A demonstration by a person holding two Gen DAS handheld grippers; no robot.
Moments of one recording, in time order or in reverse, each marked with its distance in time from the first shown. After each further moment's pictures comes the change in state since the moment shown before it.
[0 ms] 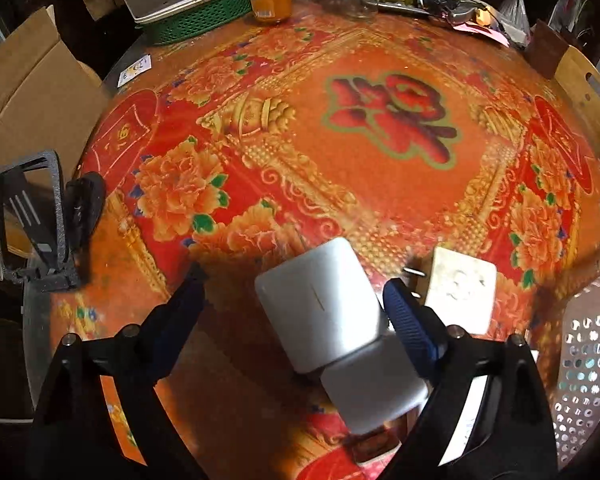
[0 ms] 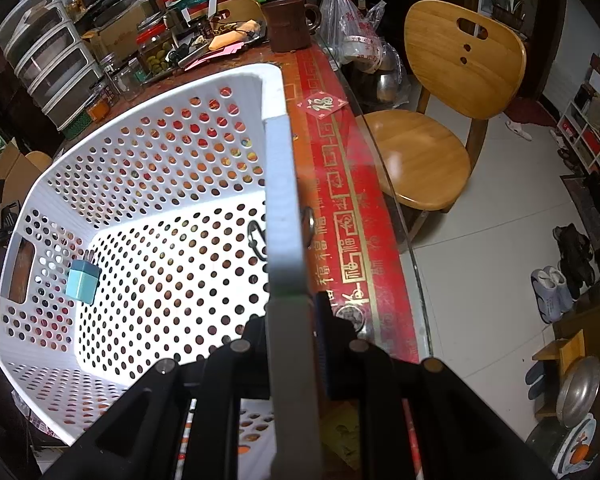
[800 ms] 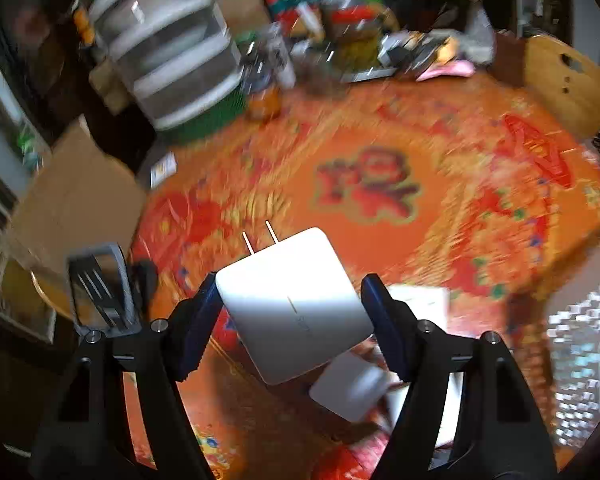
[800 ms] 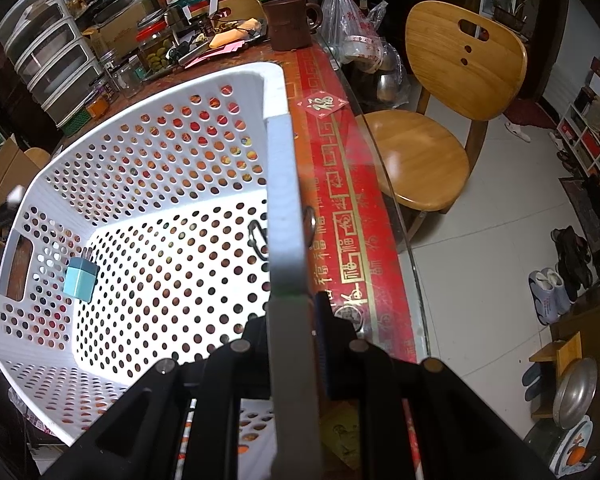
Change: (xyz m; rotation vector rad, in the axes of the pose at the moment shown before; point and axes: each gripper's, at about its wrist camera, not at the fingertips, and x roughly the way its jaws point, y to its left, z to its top) left arm -0.099 -0.054 -0.004 0.169 -0.286 0.134; right arm 0.001 0.001 0.000 -0.008 0.003 -0.004
